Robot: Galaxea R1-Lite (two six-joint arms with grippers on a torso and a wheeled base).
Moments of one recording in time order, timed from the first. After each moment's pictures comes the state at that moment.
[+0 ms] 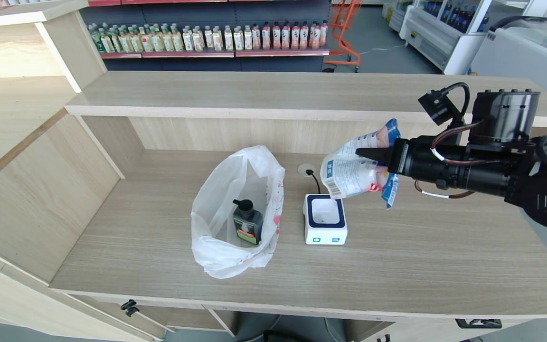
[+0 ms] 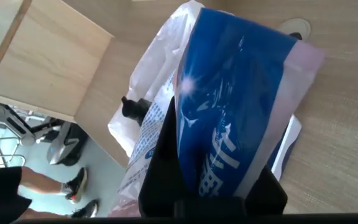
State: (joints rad) left arm 0.00 0.00 0.00 0.00 -0.07 0.03; right arm 0.31 1.73 -1.04 -0.53 0.43 0.31
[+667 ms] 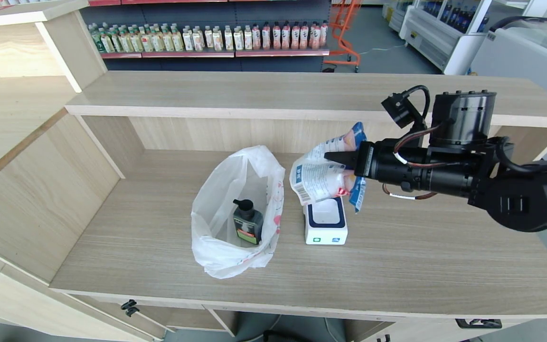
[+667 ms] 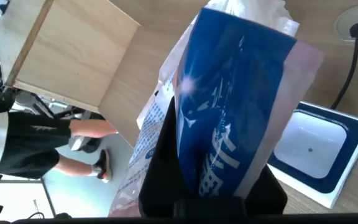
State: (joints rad) left arm 0.00 0.00 0.00 0.00 -0.07 0.03; right arm 0.45 1.80 -1.12 -0.52 0.38 0.36
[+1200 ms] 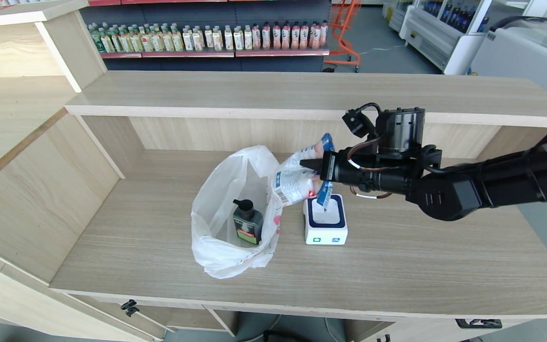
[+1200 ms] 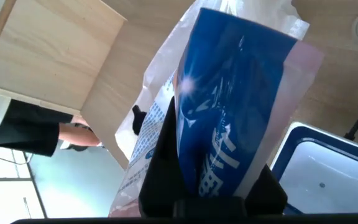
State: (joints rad) left arm 0.00 0.00 0.00 0.00 -0.07 0.03; right arm 0.48 2.02 -1.31 -0.52 0.36 0.34
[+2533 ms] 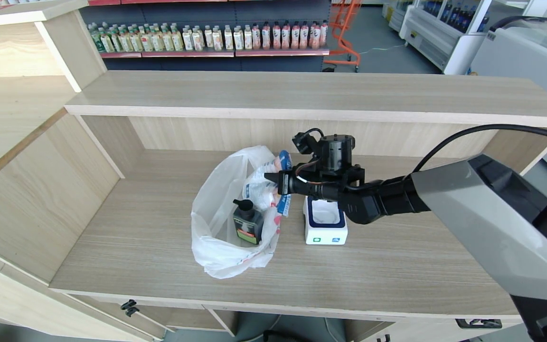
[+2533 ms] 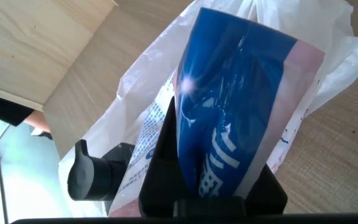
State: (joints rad) left arm 0.00 0.00 0.00 0.00 -0.07 0.03; right arm 0.54 2.41 -1.71 -0.53 0.37 0.20
